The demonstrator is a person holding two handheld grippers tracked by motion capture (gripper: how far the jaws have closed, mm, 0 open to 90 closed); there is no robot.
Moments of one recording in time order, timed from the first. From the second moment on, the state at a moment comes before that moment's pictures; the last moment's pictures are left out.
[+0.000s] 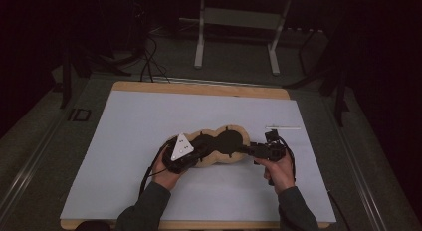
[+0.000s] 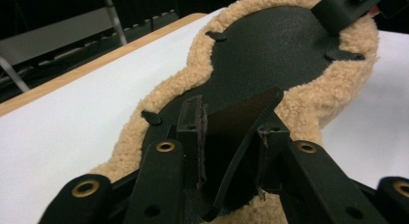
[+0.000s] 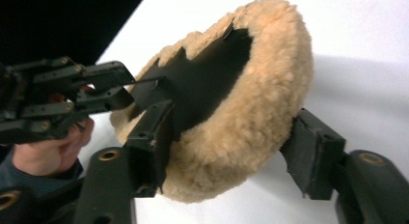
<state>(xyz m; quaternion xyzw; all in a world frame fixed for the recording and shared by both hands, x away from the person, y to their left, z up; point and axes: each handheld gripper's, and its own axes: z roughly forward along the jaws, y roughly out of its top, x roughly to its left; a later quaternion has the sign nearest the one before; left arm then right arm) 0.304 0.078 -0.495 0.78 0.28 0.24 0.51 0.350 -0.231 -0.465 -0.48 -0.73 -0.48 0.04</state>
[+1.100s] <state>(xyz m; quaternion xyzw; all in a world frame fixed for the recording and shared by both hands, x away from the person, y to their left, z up) 0.289 0.116 -0.498 0.81 0.29 0.14 0.50 0.347 -0.230 -0.452 -0.44 -0.75 -0.49 0.05</state>
